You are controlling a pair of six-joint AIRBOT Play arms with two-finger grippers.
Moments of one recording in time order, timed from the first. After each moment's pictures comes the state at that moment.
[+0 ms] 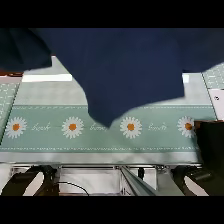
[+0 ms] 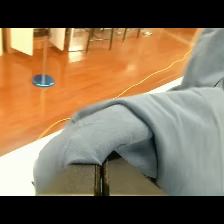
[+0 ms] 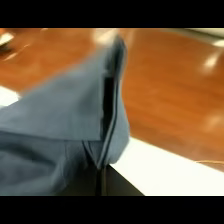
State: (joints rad) left arm 0.10 -0.77 1.55 0.57 -1.18 -1.09; right arm 0.19 -0.92 2.03 -1.38 1.43 1.47
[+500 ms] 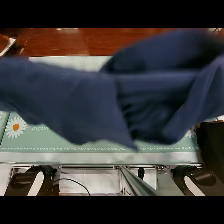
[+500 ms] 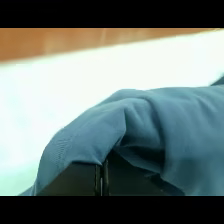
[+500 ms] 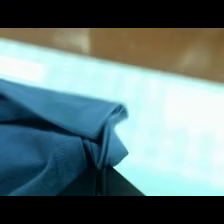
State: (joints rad) left arm 0.10 -0.43 1.27 1.02 -1.41 -1.42; right arm 0.20 -0.63 1.71 -1.54 1.70 1.60
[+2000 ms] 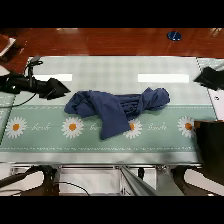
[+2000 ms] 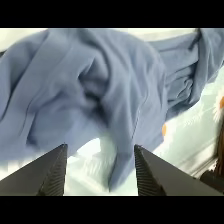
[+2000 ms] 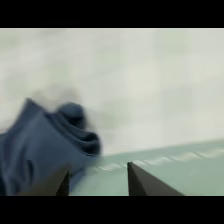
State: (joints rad) left arm 0.17 -1.31 1.06 0.76 -1.32 -1.23; right arm -0.42 -1.27 1.27 -1.19 1.23 1.45
